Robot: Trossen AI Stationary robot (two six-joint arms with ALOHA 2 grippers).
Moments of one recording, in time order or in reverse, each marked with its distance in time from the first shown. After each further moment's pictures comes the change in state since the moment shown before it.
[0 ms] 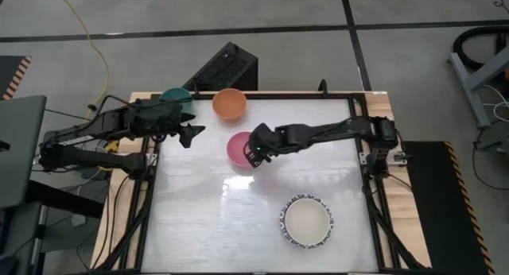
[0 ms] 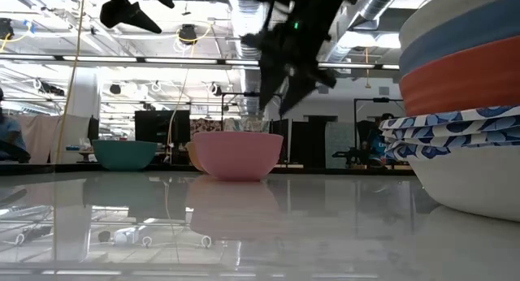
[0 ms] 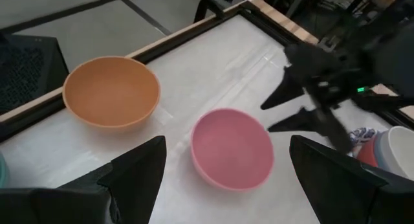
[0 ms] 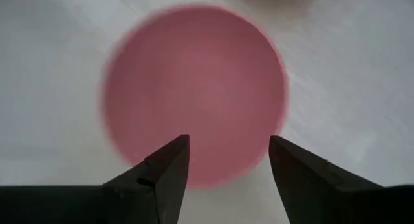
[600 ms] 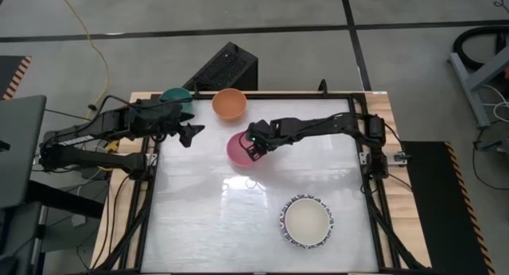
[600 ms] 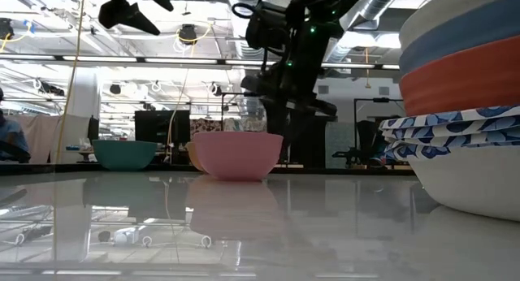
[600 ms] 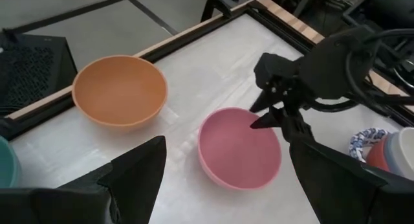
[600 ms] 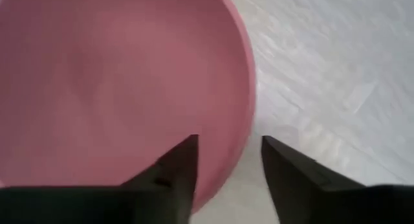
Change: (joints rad) left arm 0.000 0.001 0.000 -0.013 -0.023 0.001; right arm -0.108 0.110 -0.001 -0.016 -0.135 0.024
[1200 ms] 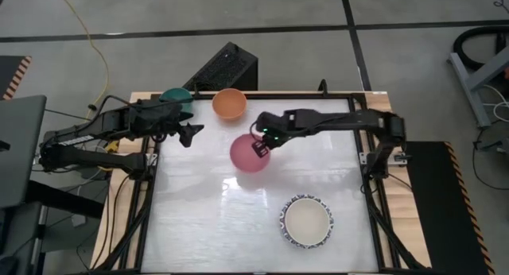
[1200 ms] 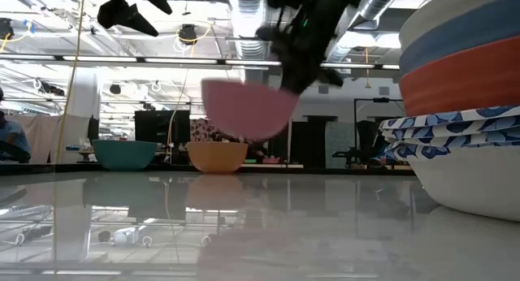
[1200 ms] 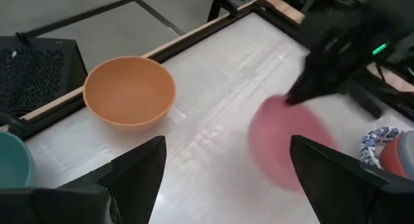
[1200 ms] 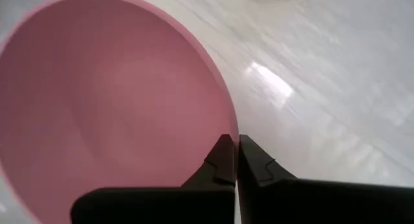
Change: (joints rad) left arm 0.000 0.000 0.000 -0.015 -0.024 0.019; right arm 0.000 -0.180 0.001 -0.059 -0.112 -0.027
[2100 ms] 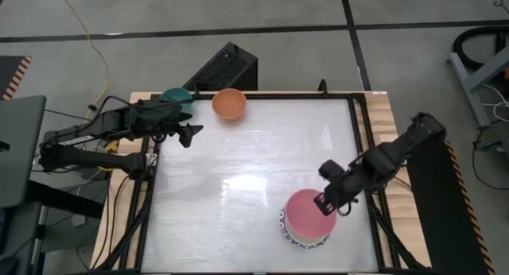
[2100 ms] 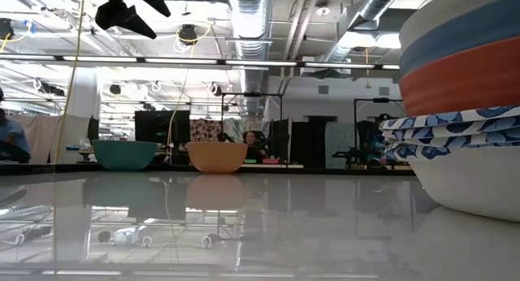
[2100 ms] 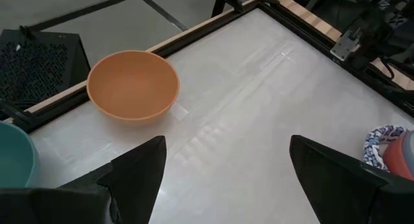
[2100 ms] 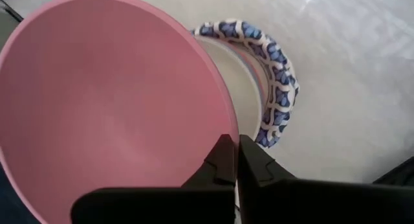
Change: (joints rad) left arm 0.000 0.000 0.000 -0.020 -0.005 -0.016; right arm 0.719 -0.408 -0.001 -0.547 -0.018 0.793
